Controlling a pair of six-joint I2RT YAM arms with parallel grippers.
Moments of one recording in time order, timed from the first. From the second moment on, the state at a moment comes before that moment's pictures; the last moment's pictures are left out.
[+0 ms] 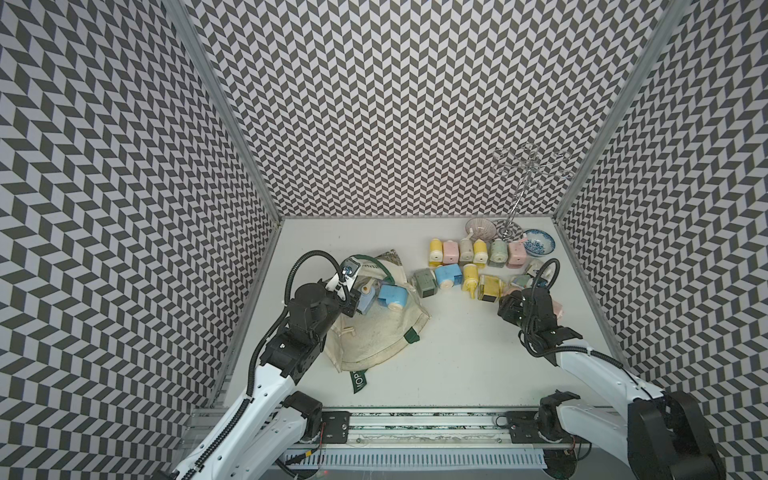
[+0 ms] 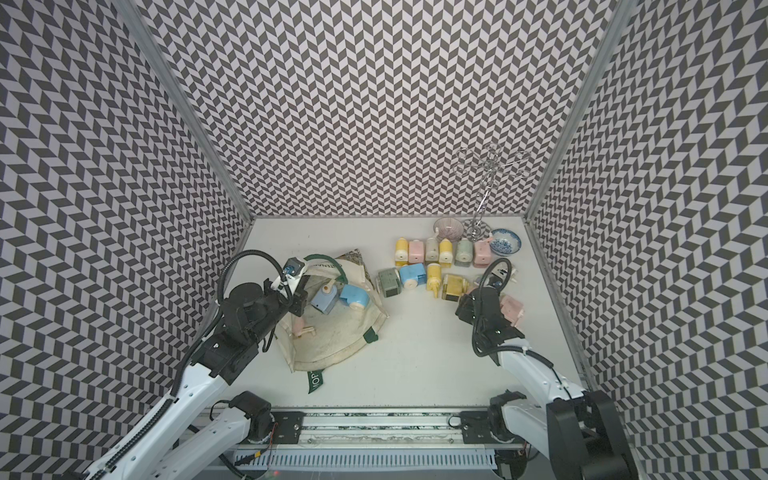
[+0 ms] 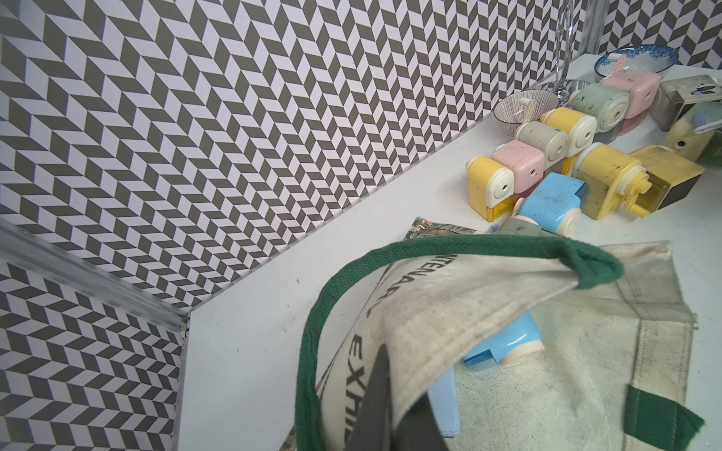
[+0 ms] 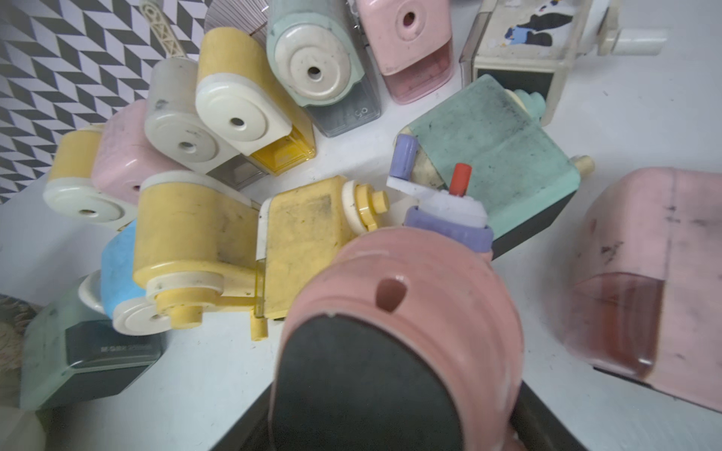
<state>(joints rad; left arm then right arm) -0.43 0.75 0.65 -0.12 -0.03 0.20 0.20 1.09 0.42 -0.04 0.19 0.58</state>
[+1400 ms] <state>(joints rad) -0.45 0.74 0.65 -0.12 -0.05 0.20 0.19 0.92 0.48 -0.10 0.14 0.52</state>
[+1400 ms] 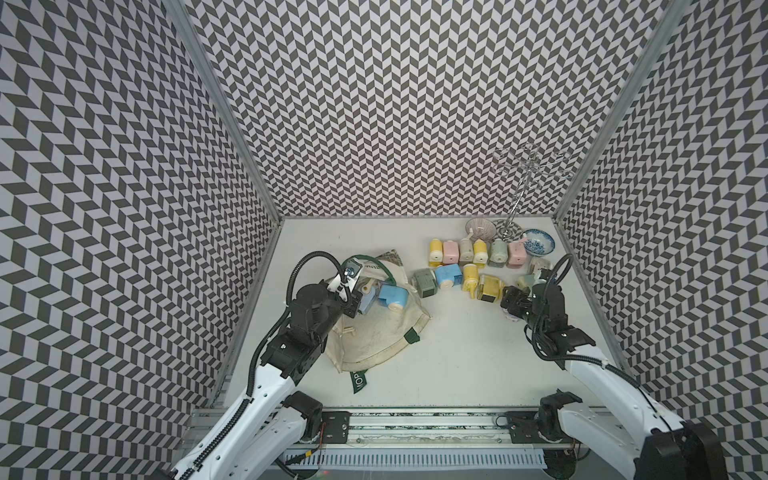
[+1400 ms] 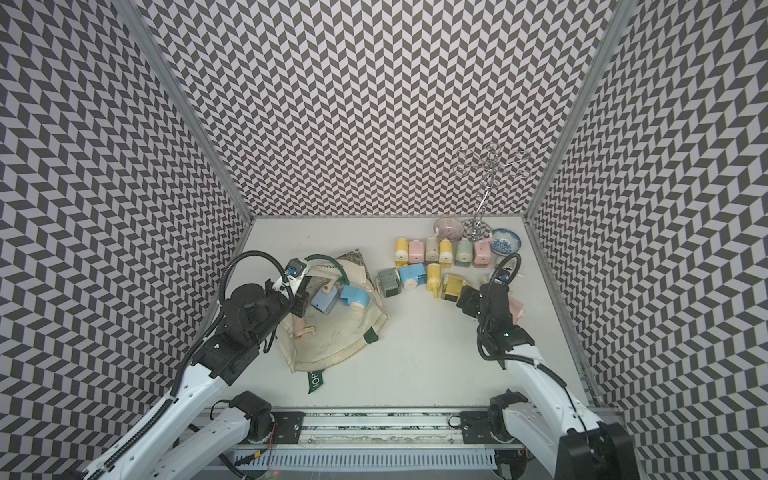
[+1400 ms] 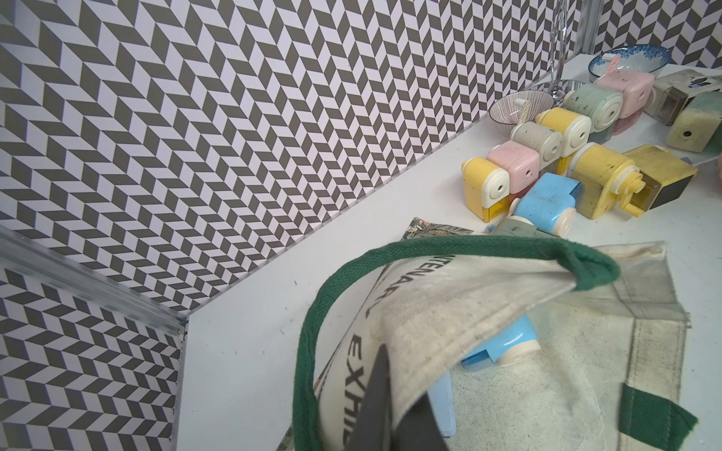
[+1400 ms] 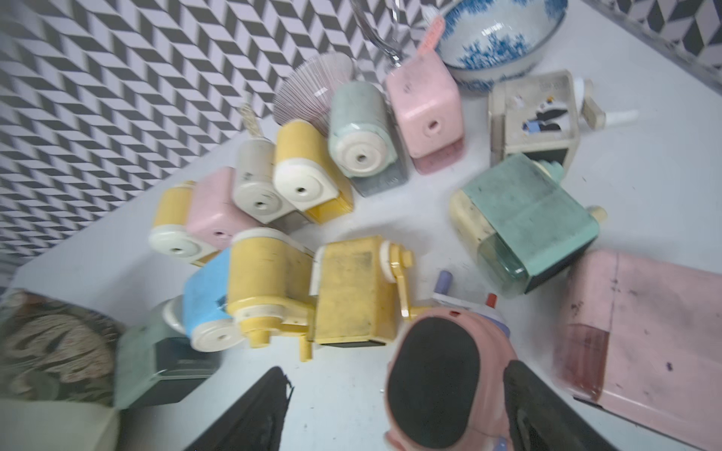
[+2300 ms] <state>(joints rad) -0.45 0.74 0.65 -0.12 -0.06 0.20 1.07 1.21 0.52 0.32 -0.18 0.36</state>
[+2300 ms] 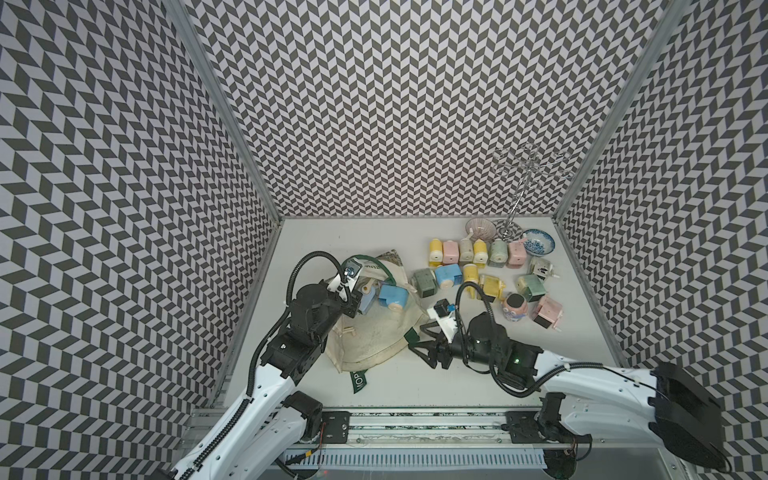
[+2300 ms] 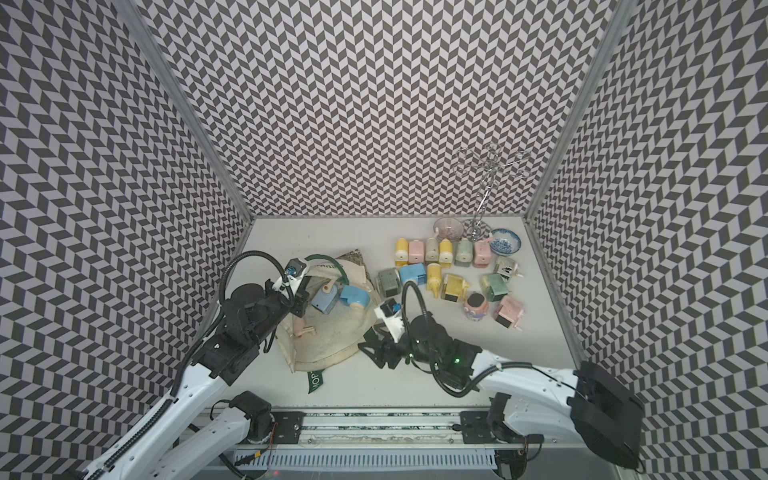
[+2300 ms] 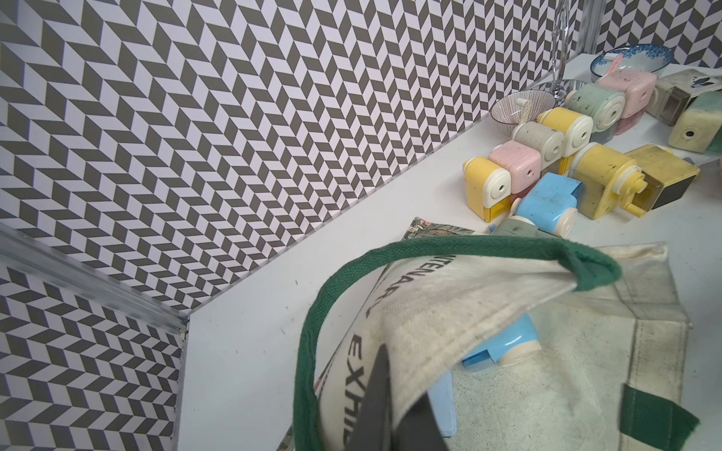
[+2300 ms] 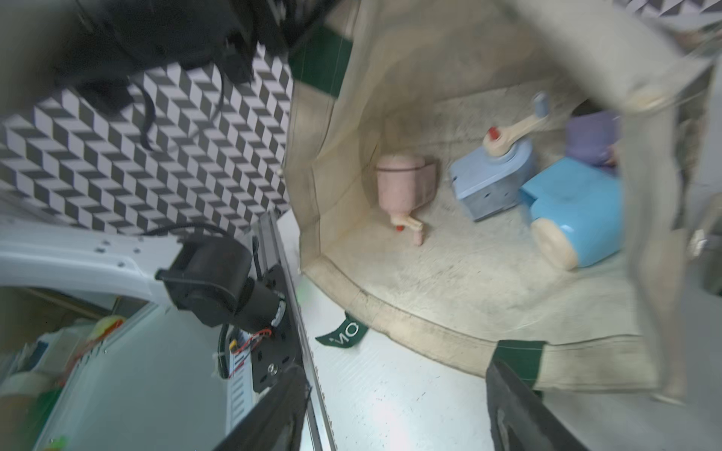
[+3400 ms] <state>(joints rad) -0.46 0.71 0.65 -0.12 -0.07 0.15 1.20 2.13 1.15 0.66 0.01 0.34</state>
